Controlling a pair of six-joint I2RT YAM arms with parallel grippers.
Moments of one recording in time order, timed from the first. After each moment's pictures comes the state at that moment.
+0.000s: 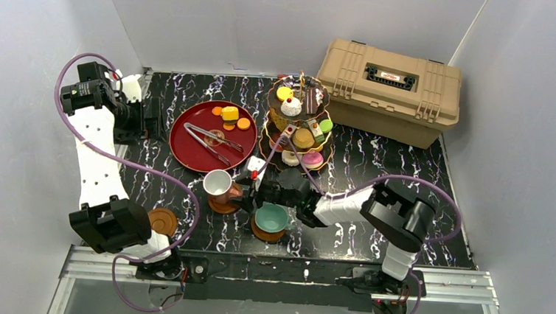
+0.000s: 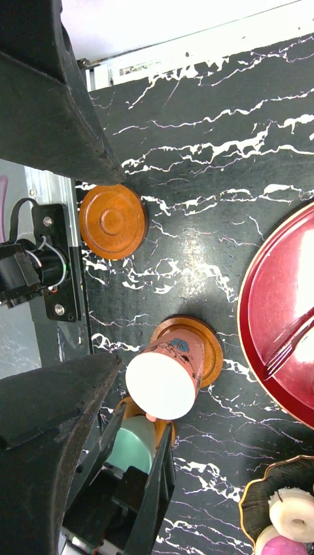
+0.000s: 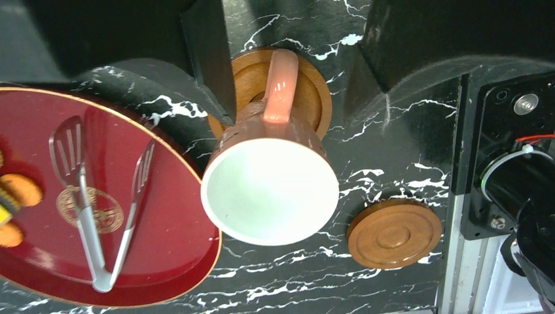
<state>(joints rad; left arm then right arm) 0.37 1.45 1.71 -1.45 0.34 0.23 1.10 1.79 0.77 0.92 -0.29 -0.01</state>
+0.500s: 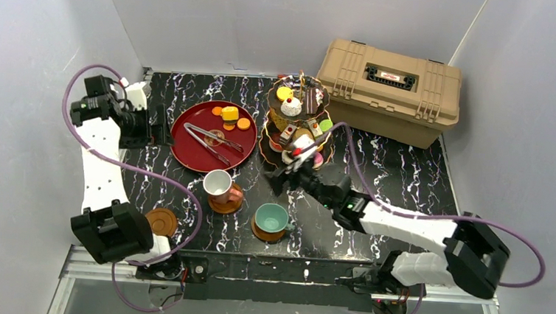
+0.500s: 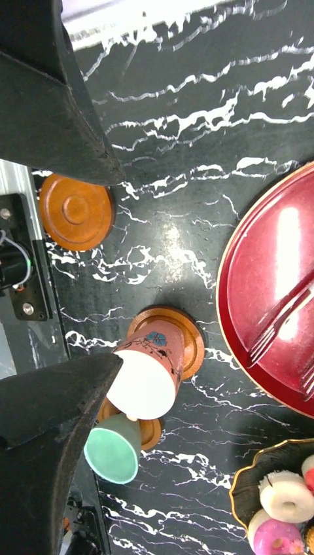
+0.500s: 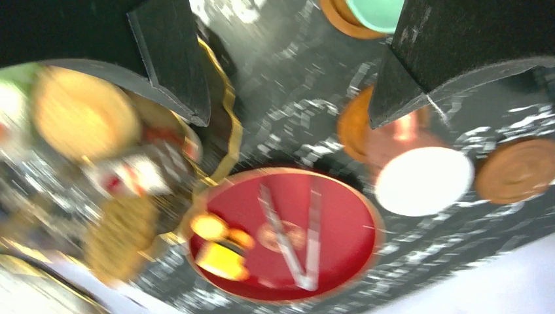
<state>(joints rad) 0.38 1.40 1.55 -1.32 0.42 0.23 1.04 1.29 0.67 0.55 0.07 0.01</state>
